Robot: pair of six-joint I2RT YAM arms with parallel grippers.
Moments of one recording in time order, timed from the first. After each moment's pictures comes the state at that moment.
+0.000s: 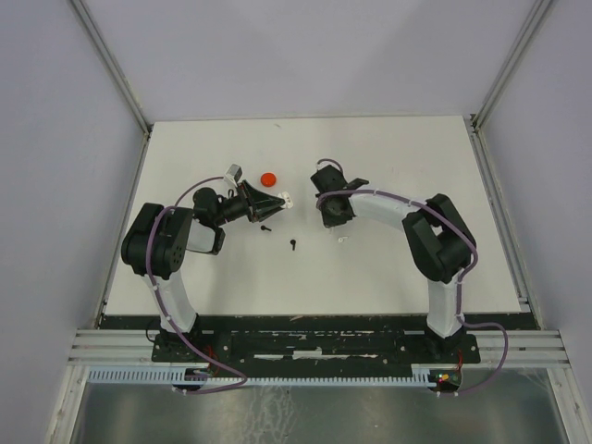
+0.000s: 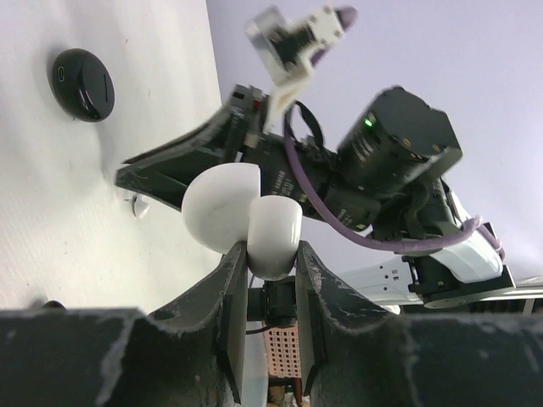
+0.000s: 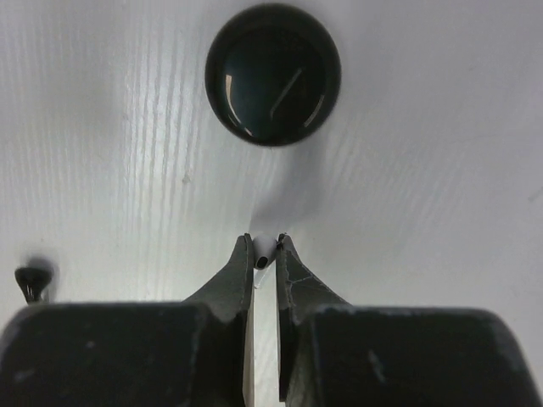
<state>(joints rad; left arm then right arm) -0.17 1.88 0.63 1.29 0.95 -1.44 0.64 2.01 1.42 -0.55 0.19 0.41</state>
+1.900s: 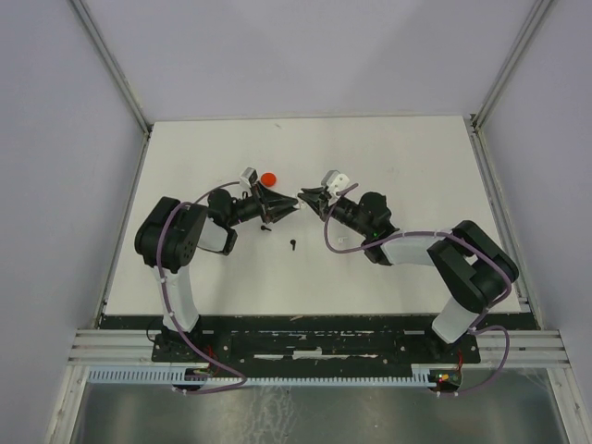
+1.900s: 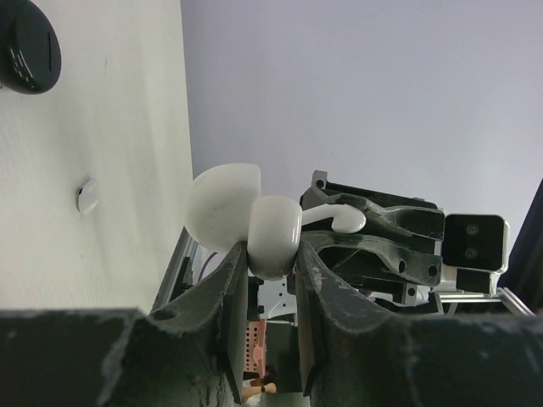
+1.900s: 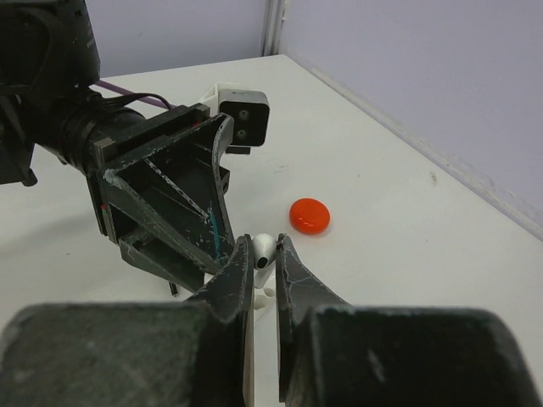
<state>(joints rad) -0.28 1.97 0.67 1.37 0.89 -1.65 0.64 1.67 0.70 1.07 -0.34 -0.14</state>
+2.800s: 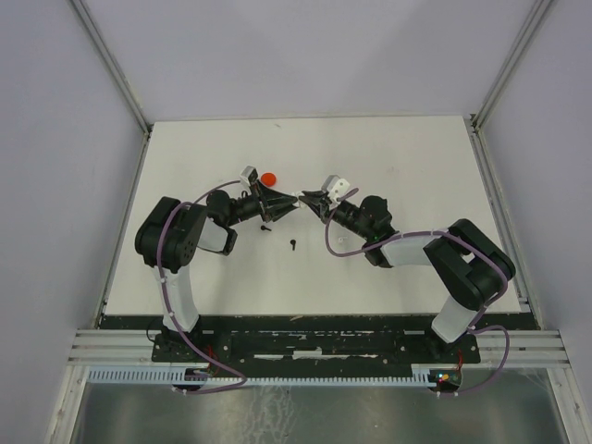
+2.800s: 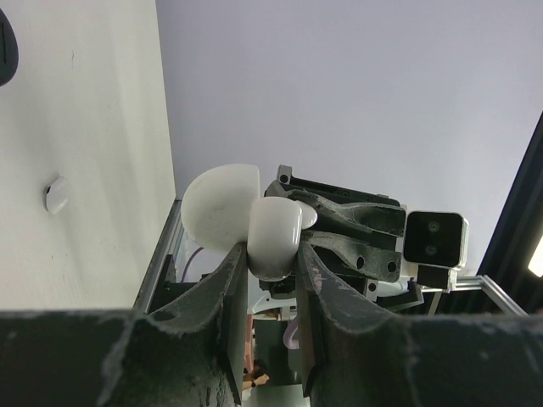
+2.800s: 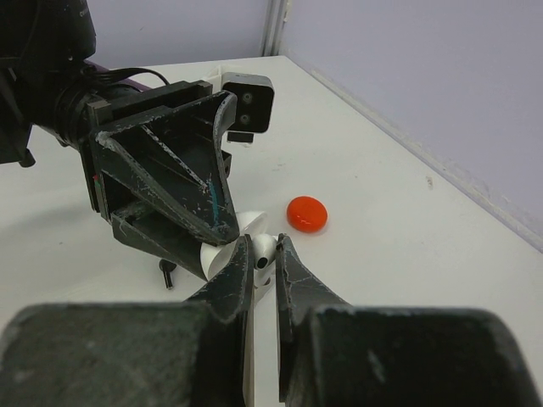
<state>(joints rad) -0.28 1.97 0.67 1.45 0.89 -1.73 0.64 1.70 0.67 1.14 -0.36 -0.17</state>
